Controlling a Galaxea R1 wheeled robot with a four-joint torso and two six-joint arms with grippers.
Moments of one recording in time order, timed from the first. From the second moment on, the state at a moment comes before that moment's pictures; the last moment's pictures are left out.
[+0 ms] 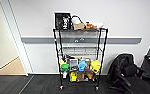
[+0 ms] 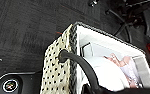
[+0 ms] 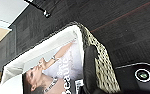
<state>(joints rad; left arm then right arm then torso) 1.16 2.70 -2.13 -0.16 0.01 -0.12 -1.24 2.69 -2.19 -0.08 0.12 0.47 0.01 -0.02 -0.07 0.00</state>
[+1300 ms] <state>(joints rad) 1.16 2.70 -2.13 -0.16 0.01 -0.12 -1.22 2.70 -2.20 -0.09 0.11 0.47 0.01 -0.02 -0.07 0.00</state>
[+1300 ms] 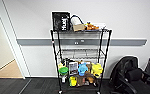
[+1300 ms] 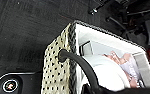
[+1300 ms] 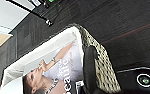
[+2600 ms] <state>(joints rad) 1.16 2.70 -2.13 -0.16 0.01 -0.12 -1.21 2.70 -2.20 -0.09 0.11 0.47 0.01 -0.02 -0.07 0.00</state>
